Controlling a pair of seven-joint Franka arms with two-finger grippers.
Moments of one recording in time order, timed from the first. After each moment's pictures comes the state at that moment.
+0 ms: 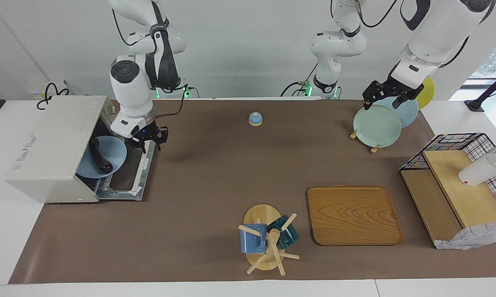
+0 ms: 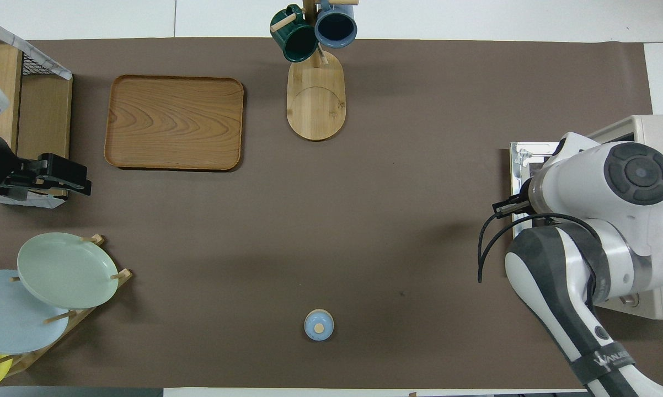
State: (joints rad) left arm -0.09 -0.02 -0.04 -1.58 -0.05 1.46 -0.11; right arm 0.13 -0.03 0.01 -2.19 -0.10 2.16 -0.07
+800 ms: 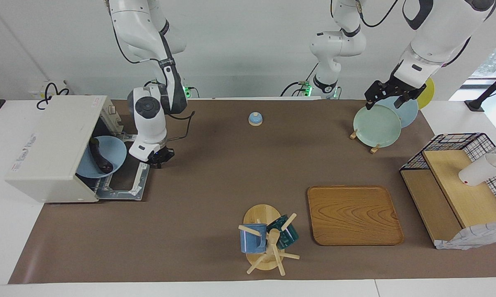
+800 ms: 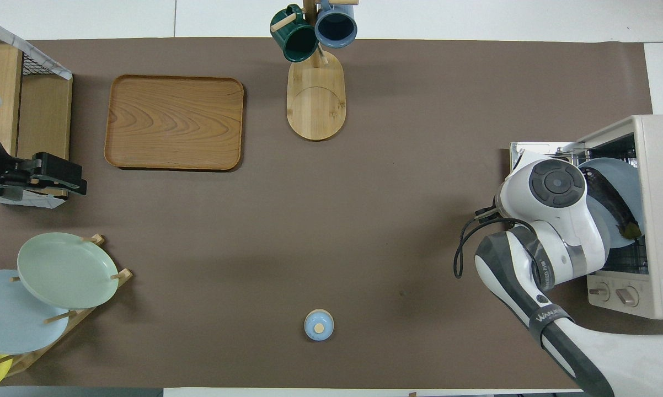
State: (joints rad) left arm -0.08 -0.02 -0.03 -1.58 -0.05 1.46 -0.11; right arm 0.12 0.14 -0.01 -2.26 -0.29 2.34 -0.01
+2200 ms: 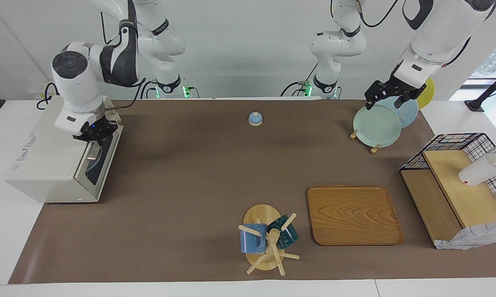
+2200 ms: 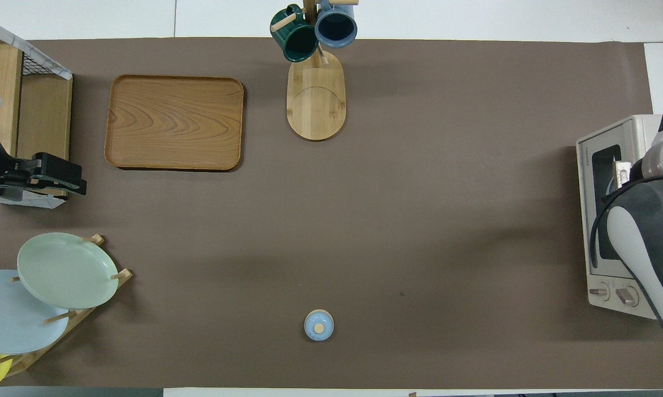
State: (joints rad) left arm -0.08 -0.02 -0.03 -1.58 -0.05 1.46 -0.11; right arm -0.09 -0.02 -0.01 -1.98 -0.27 1.87 -0.46
